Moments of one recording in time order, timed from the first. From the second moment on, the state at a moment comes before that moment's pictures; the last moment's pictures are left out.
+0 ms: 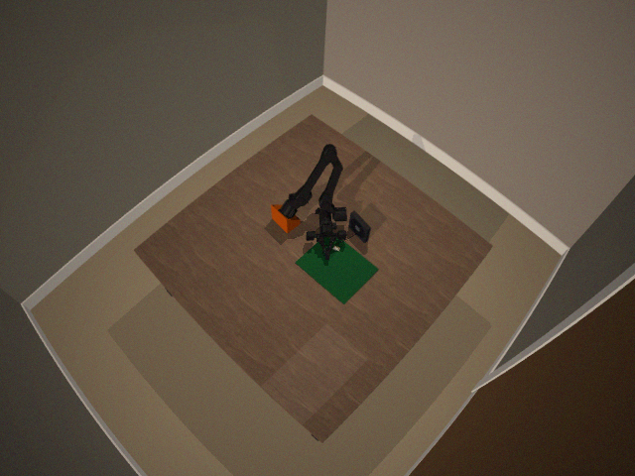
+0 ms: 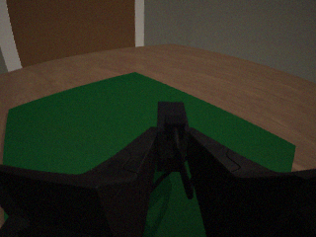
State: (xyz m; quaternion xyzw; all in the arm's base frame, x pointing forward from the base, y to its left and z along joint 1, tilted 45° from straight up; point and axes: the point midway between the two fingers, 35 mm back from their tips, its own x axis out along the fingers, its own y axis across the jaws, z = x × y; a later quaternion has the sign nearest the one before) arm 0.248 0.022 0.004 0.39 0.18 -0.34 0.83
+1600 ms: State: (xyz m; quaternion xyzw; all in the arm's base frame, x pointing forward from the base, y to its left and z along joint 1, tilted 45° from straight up) arm 0.249 0.026 -0.001 0.39 0.18 -0.34 0.83
